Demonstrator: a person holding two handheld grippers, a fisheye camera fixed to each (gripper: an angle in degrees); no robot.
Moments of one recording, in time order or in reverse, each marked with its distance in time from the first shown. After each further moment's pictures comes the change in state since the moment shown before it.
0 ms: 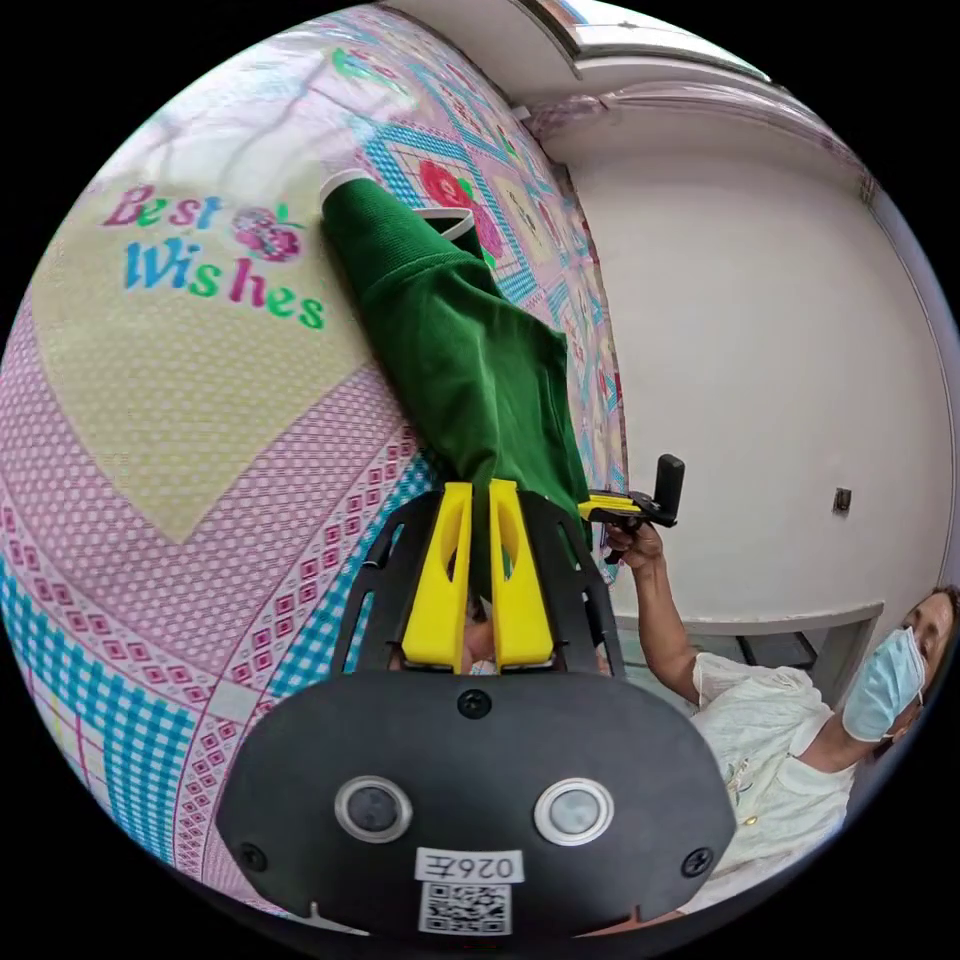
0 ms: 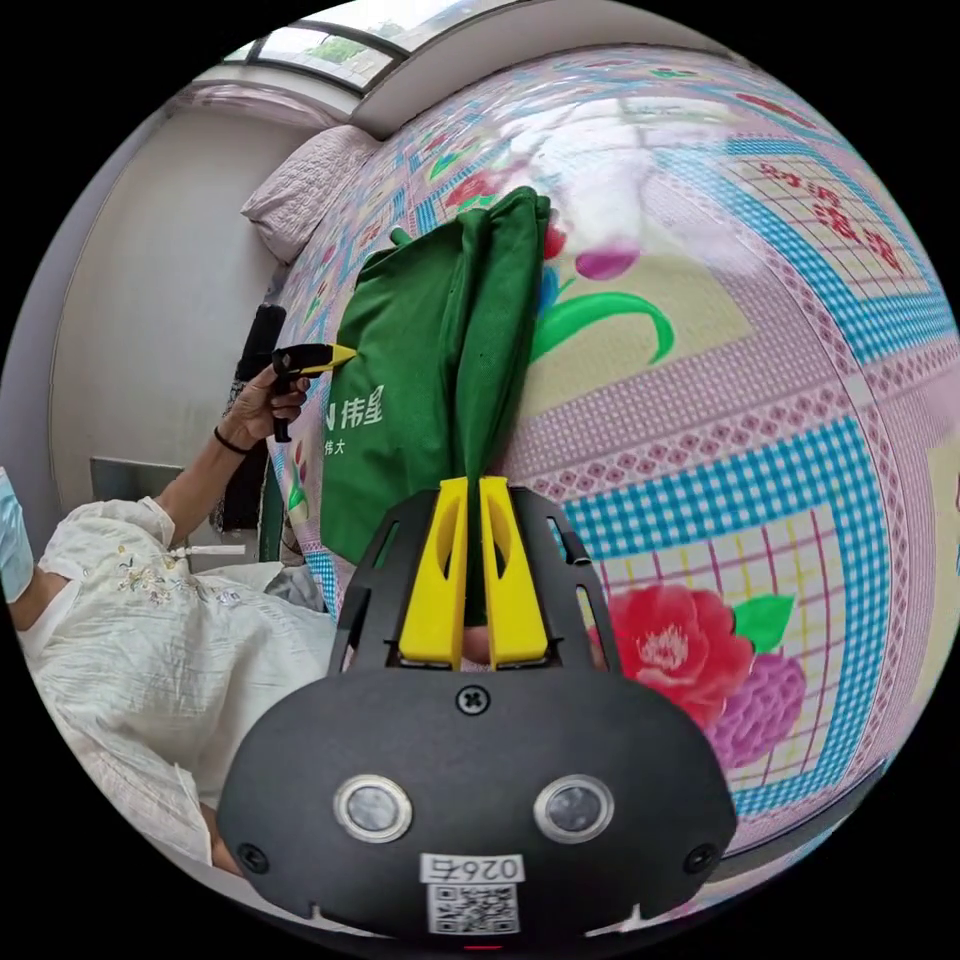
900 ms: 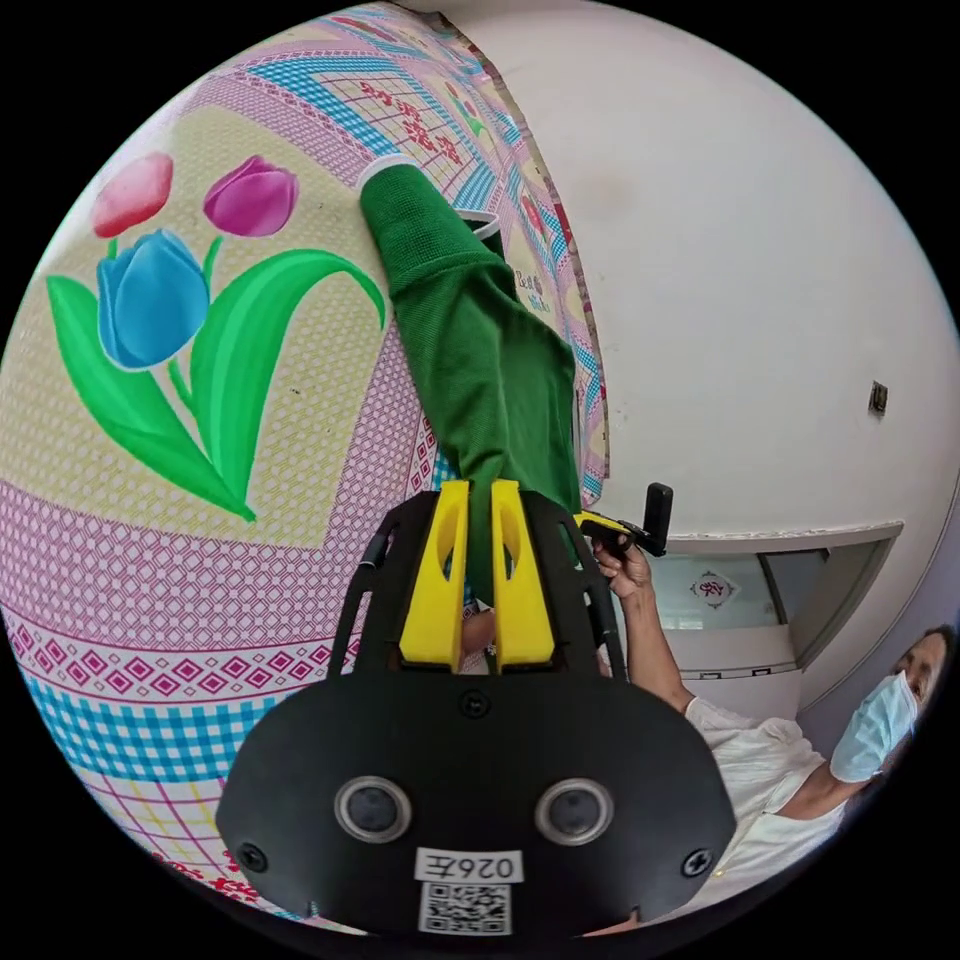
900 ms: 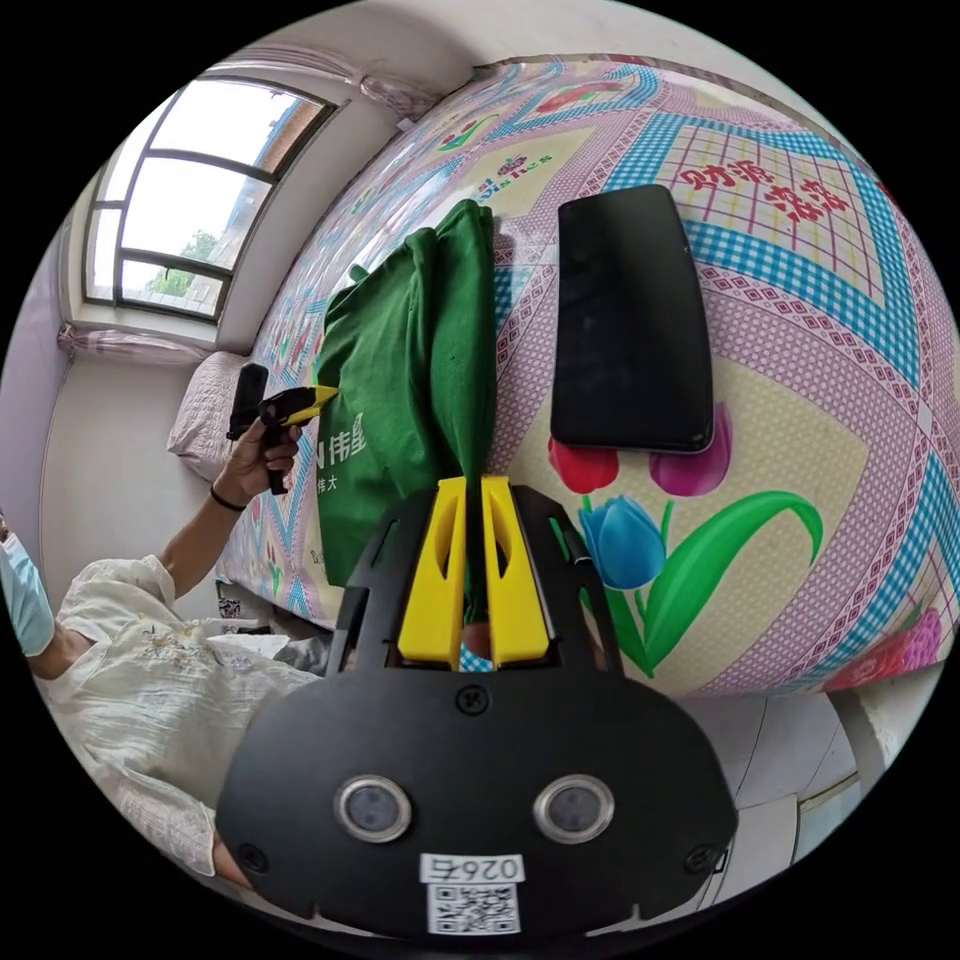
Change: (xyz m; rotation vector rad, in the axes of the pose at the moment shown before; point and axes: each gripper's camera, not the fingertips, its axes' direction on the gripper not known) left arm 0.152 -0.056 0.305 -0.370 0.066 0.231; right arm 0.082 0.385 -0.102 0.422 0.071 0.575
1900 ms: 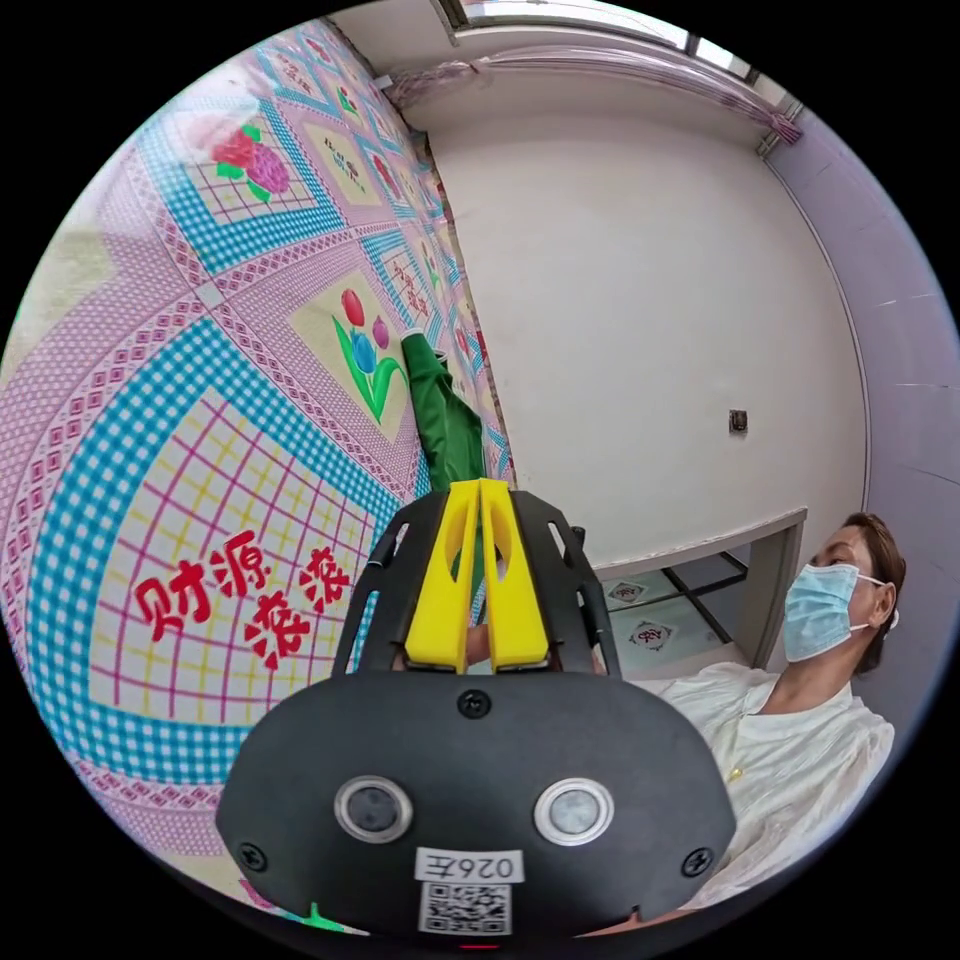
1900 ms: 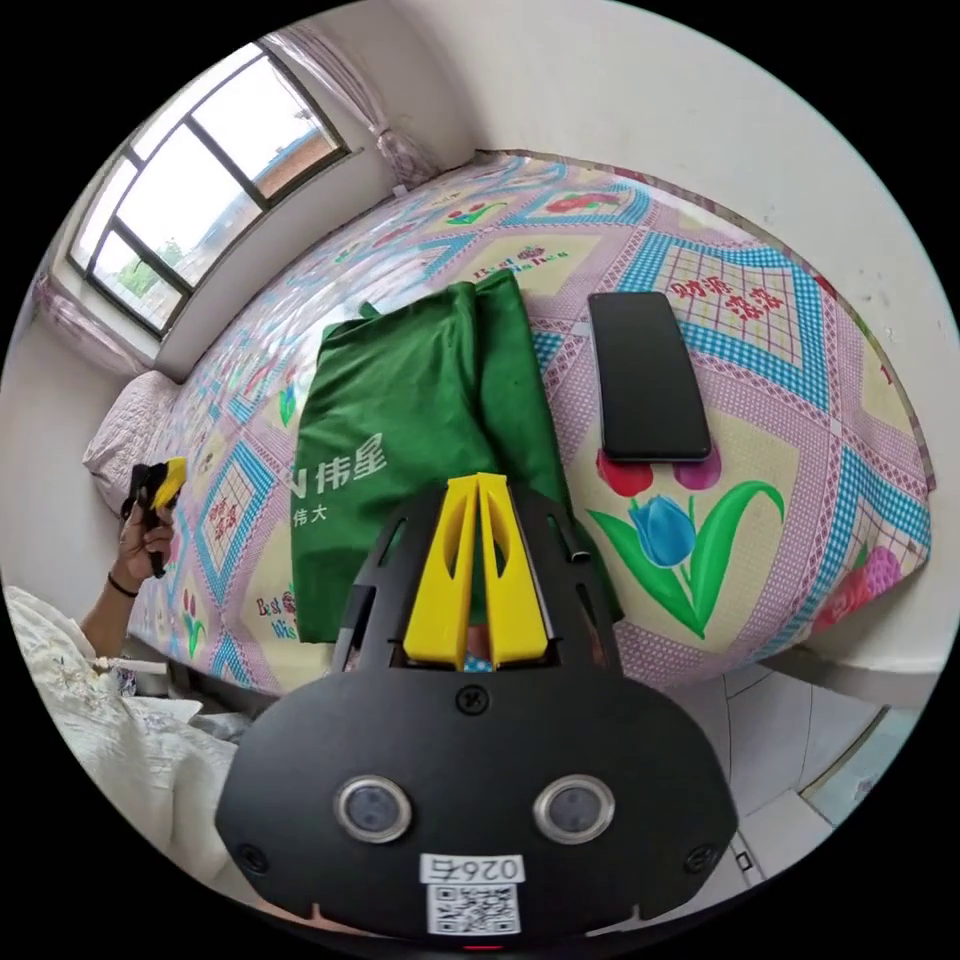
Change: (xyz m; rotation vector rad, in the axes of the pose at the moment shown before) left arm -0.012 0.247 -0.062 0.361 0.226 0.051; right arm -0.086 0.176 0.024 0.285 0.305 -0.050
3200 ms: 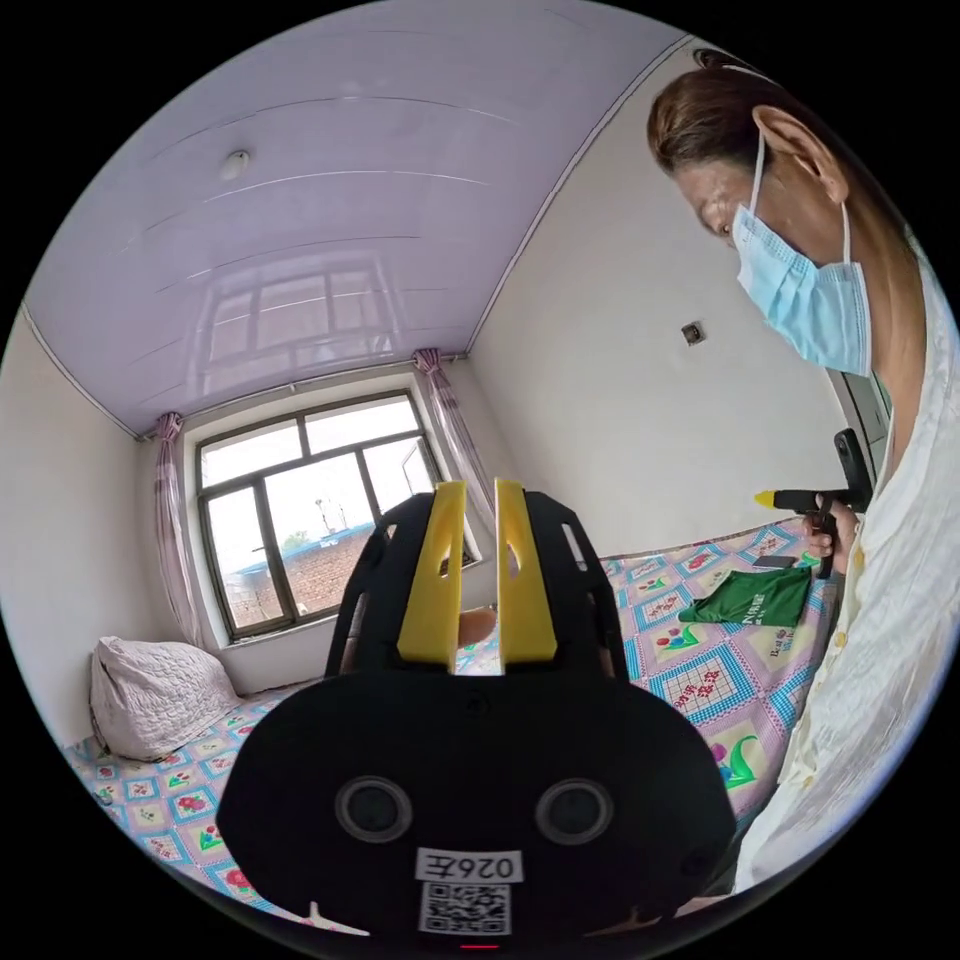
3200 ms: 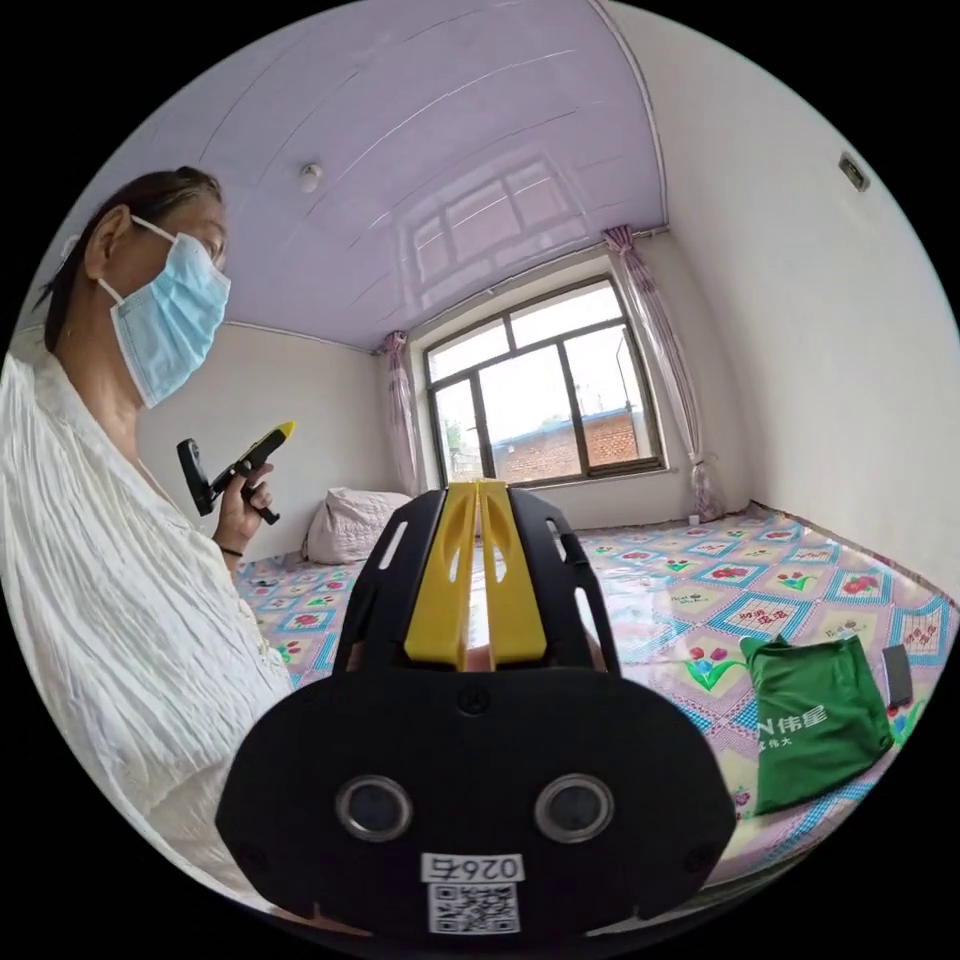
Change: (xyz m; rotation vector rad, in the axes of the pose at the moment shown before) left arm 0.458 0.643 -0.185 0.974 -1.050 1.379; right arm -0.466 0.440 -0.226 0.952 -0.546 -0.549
